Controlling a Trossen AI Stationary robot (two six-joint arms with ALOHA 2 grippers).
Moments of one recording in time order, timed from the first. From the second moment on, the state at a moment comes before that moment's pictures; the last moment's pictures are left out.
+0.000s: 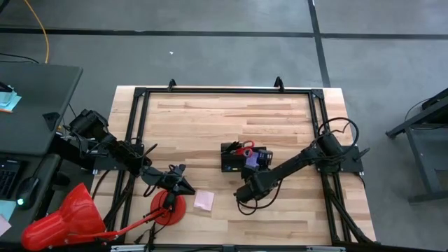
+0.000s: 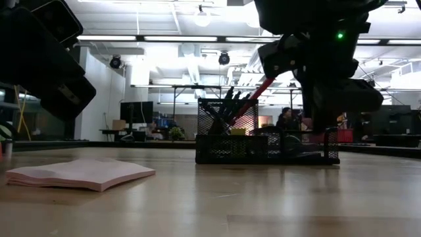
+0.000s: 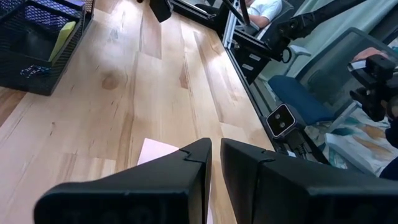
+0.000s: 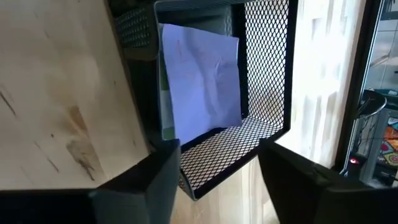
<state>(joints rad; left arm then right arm) -0.51 1.50 0.22 0.99 -0.28 -0.58 0.43 2.07 1.49 -1.35 0.54 0.67</state>
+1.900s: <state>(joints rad) -0.51 1.50 0.40 0.89 -0.24 -0.31 0.93 2.17 1.68 0.12 0.82 0.11</state>
